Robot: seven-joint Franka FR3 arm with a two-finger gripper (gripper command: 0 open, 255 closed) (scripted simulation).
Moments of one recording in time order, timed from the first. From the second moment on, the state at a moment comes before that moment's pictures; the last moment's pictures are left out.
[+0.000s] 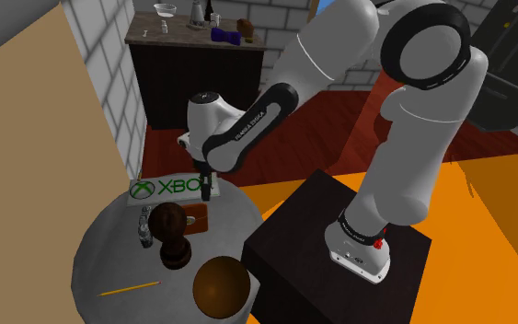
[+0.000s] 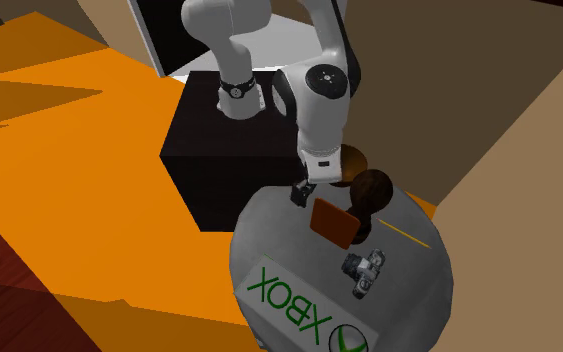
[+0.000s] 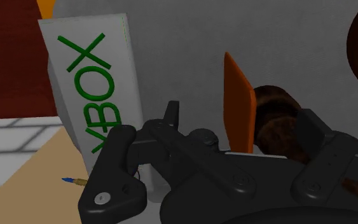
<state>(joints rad) 0.36 0.20 0.12 -2.37 0.02 2.56 -0.40</state>
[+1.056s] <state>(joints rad) 0.40 0.44 0.14 -2.28 -0.02 2.71 -0.41</state>
